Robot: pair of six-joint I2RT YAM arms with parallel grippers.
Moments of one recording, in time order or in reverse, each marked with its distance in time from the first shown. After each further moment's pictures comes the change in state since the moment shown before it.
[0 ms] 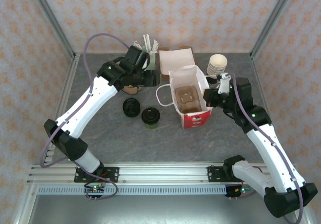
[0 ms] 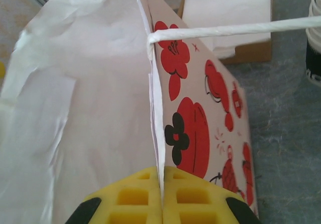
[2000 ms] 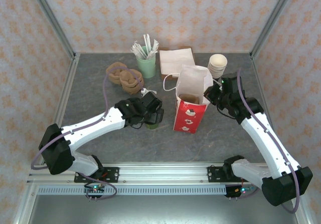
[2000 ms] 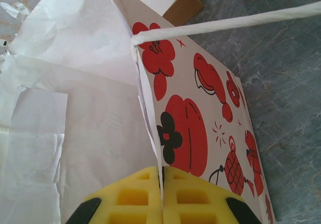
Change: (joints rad) left arm -0.270 -0.187 -0.686 0.324 -0.299 -0.047; right arm 0.013 0.123 0.034 -0.075 0.179 0.551
